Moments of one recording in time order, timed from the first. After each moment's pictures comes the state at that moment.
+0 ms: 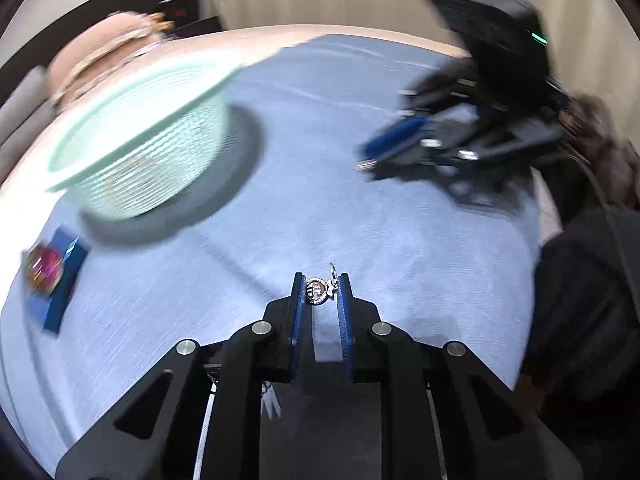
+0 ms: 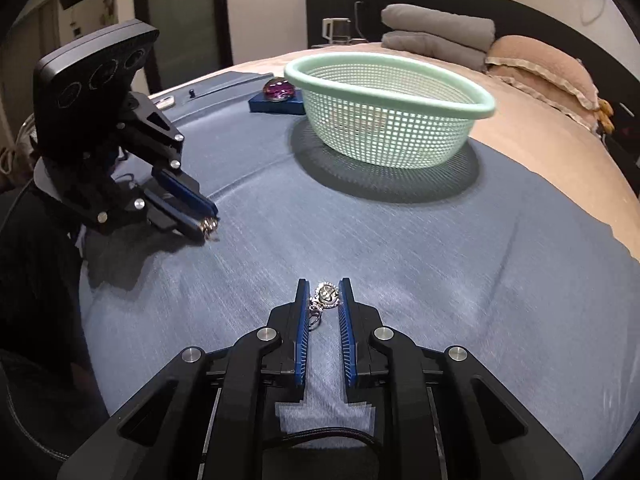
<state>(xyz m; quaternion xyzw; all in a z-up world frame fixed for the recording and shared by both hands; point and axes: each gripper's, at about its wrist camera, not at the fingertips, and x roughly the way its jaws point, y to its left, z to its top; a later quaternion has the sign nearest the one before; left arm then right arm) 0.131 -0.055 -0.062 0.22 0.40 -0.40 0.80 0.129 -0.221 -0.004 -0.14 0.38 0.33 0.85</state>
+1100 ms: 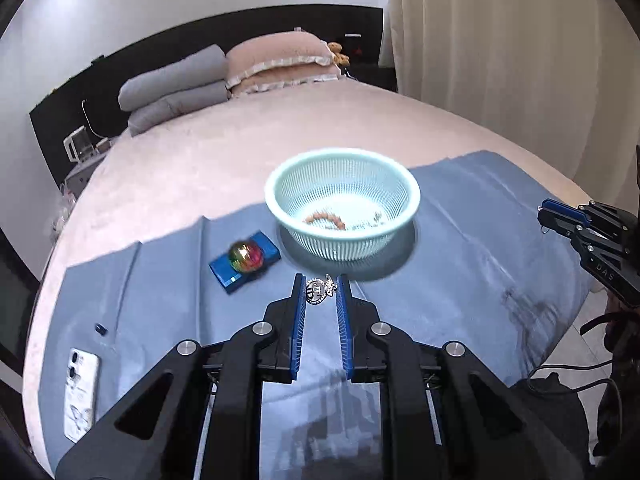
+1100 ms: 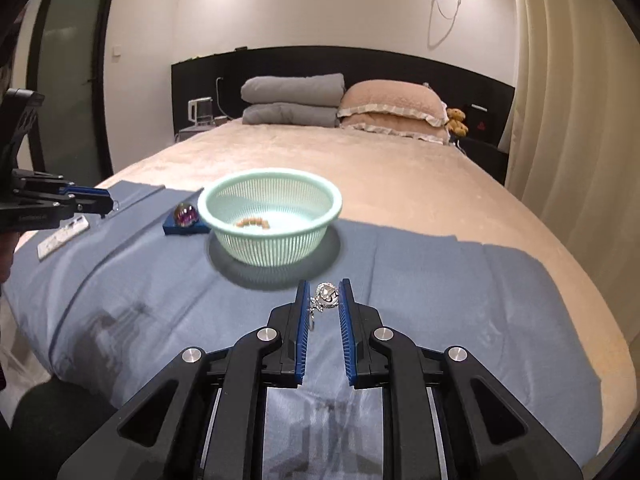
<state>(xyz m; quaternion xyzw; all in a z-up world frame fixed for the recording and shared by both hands) 0.093 0.022 0.087 0.10 0.33 -0.16 0.92 0.068 -0.235 0.130 -0.07 0.27 0.10 0.96</state>
